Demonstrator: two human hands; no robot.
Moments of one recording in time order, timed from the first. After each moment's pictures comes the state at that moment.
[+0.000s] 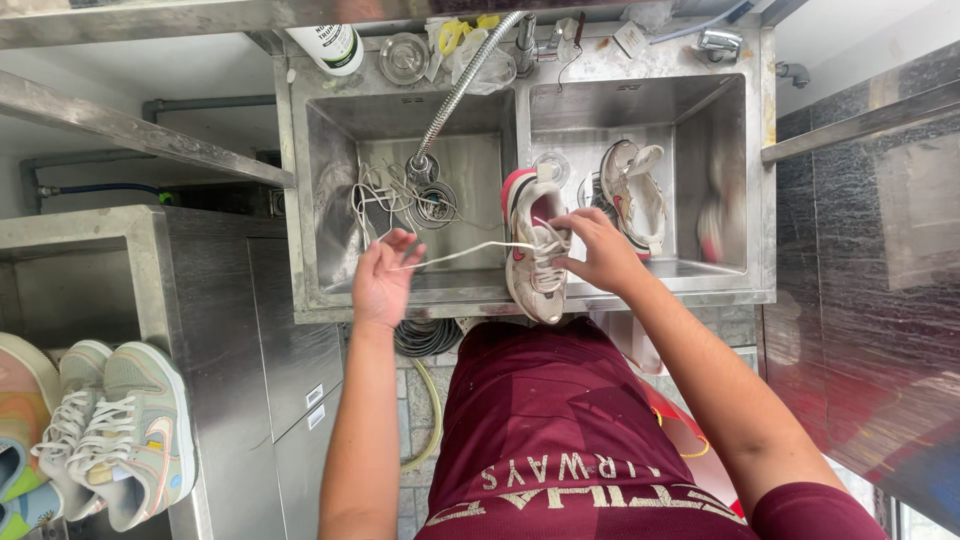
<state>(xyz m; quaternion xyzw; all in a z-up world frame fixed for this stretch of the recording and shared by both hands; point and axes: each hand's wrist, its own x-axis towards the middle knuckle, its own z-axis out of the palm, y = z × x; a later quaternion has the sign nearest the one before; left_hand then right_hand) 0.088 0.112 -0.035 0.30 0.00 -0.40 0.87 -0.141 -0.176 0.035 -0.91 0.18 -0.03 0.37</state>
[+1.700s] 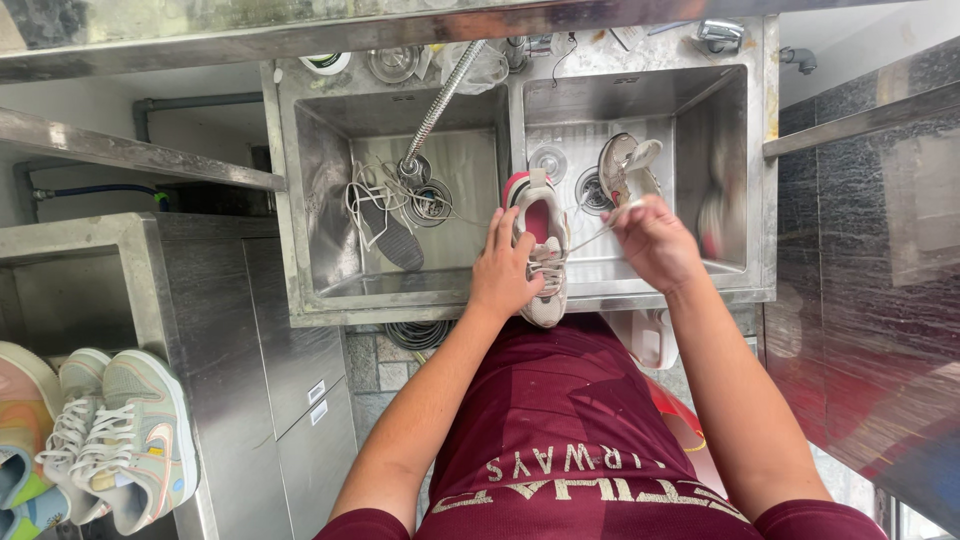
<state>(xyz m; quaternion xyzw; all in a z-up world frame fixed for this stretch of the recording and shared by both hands) -0.020 -0.023 0.006 0.82 -0.47 -0.18 0.26 -0.191 -0.234 -0.010 -0.35 0.16 -0.20 0.90</state>
